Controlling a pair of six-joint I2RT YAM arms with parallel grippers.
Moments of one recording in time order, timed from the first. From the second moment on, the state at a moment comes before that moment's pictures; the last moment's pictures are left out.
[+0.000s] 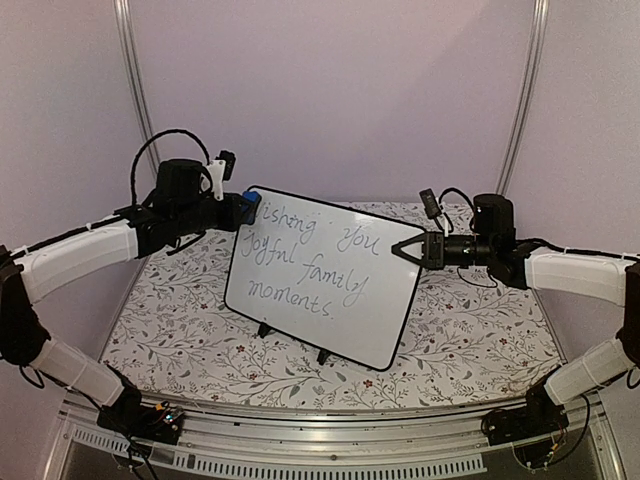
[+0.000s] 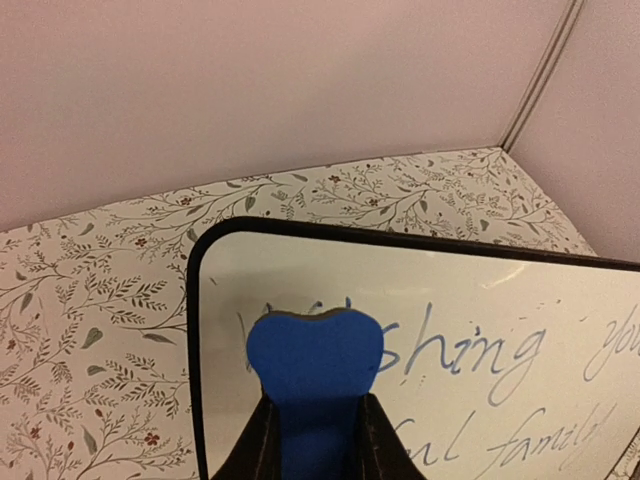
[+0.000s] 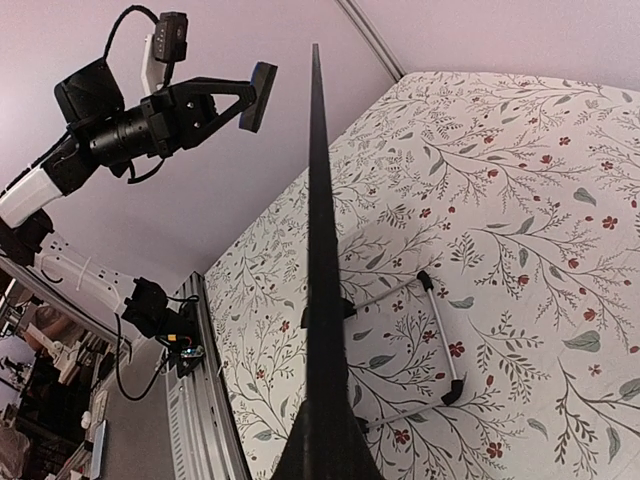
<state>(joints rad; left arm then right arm) -0.52 1.39 1.08 -0.09 -0.01 -0.21 0.46 1.38 0.79 0.25 -0.78 0.41</state>
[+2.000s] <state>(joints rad) -0.52 1.51 1.06 -0.19 -0.01 -0.35 0.46 1.38 0.81 0.19 -0.77 0.44</state>
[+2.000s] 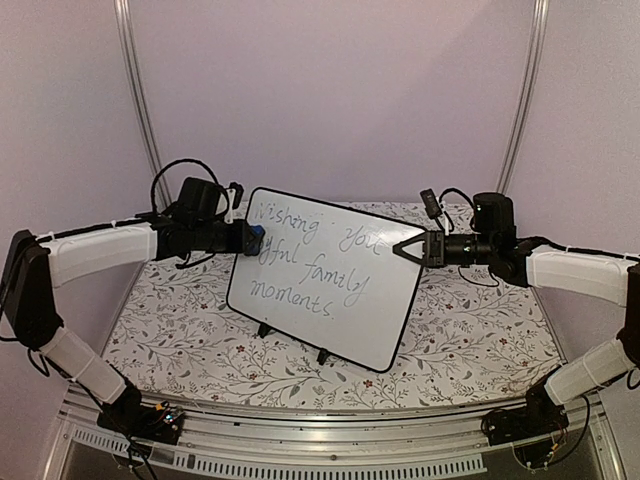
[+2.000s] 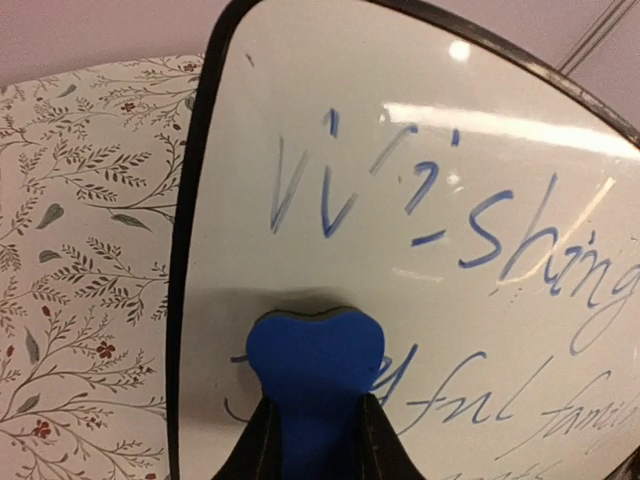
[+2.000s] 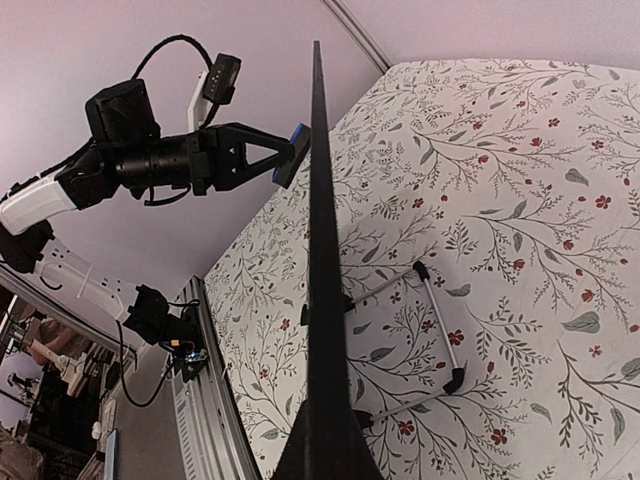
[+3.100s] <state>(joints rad) -0.44 1.55 1.23 -0.21 0.07 -0.34 0.46 1.35 0.90 -0.03 -0.75 0.31</state>
